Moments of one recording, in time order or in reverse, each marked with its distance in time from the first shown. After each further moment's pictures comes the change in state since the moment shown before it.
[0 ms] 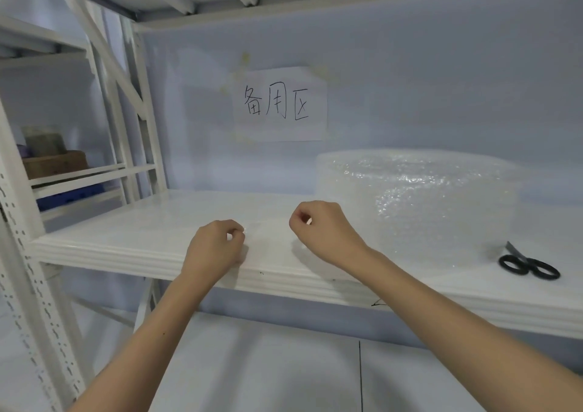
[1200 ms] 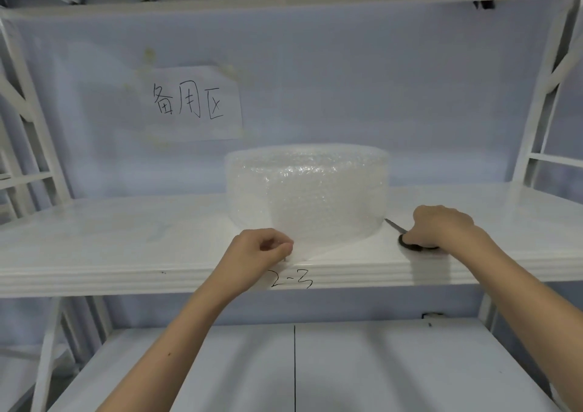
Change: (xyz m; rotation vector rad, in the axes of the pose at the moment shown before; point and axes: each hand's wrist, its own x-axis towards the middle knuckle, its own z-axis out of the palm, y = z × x) left_hand -0.086 0.157 0.076 -0.514 -0.492 0.235; right_hand -0.123 0.129 -0.228 -0.836 -0.137 0.850
